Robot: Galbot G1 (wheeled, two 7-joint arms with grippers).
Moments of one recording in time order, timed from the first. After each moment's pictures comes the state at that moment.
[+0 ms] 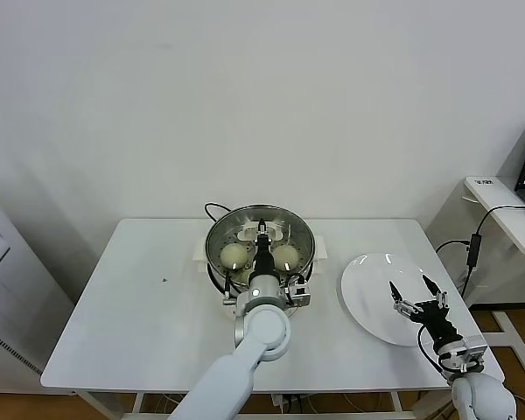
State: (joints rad) left arm 0.78 -1.54 0.17 -1.59 1.54 0.74 0.26; right arm -1.25 1.28 0.86 1.52 0.26 0.13 -0.43
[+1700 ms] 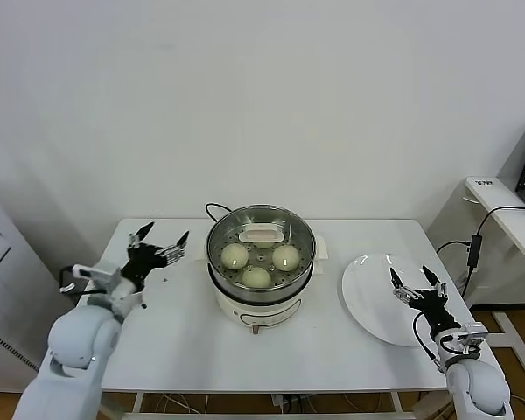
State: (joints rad) left arm 1.09 -1.21 -0.54 -1.94 -0.28 0.42 0.14; right arm -1.20 1.27 0.83 1.52 0.38 0.05 -0.38
